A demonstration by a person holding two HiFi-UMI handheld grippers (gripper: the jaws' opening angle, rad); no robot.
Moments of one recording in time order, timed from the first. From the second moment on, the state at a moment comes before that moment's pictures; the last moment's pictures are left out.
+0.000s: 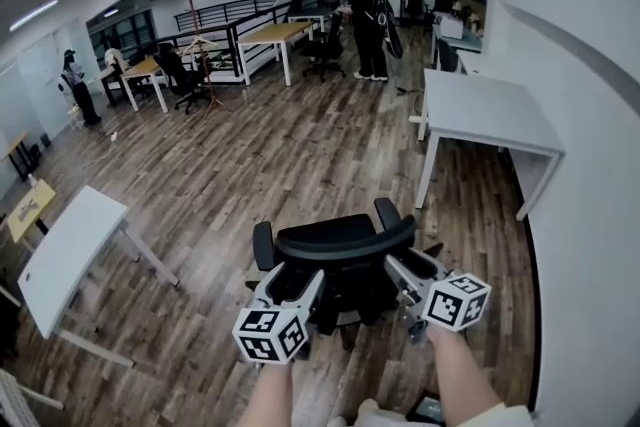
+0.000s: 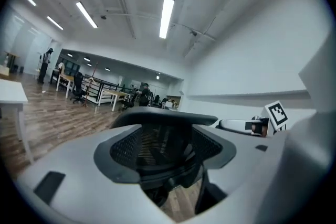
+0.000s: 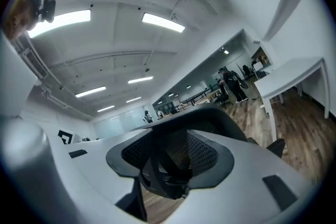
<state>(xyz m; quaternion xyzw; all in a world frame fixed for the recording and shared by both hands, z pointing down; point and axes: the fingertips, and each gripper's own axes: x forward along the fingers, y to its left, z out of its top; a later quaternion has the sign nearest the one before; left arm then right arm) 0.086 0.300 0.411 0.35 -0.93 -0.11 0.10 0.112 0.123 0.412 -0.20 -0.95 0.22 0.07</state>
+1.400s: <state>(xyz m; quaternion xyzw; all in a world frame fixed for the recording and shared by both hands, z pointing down) 0.134 0.260 0.469 0.48 -0.87 0.10 0.07 0.144 0.186 0.468 -0.42 -0.91 -0.02 0.09</state>
